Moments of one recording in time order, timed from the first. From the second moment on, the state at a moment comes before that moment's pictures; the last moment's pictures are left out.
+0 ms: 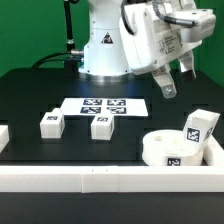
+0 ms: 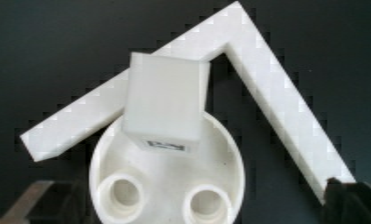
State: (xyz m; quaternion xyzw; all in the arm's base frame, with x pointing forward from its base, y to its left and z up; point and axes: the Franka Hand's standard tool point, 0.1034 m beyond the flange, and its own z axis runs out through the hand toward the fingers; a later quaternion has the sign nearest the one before) arm 0.608 0.081 0.127 -0.47 0.86 0.09 0.16
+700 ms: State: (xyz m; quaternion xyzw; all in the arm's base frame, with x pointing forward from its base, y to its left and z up) arm 0.597 0.013 0.122 -0.61 0.78 0.06 0.15
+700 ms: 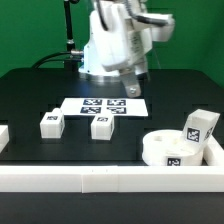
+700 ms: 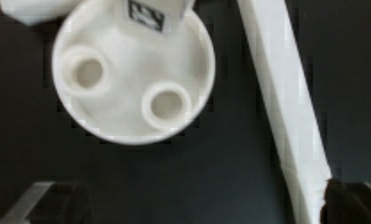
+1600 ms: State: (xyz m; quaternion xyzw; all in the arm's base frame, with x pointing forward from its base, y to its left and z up) arm 0.602 0.013 0.114 -0.88 0.46 0.01 0.11
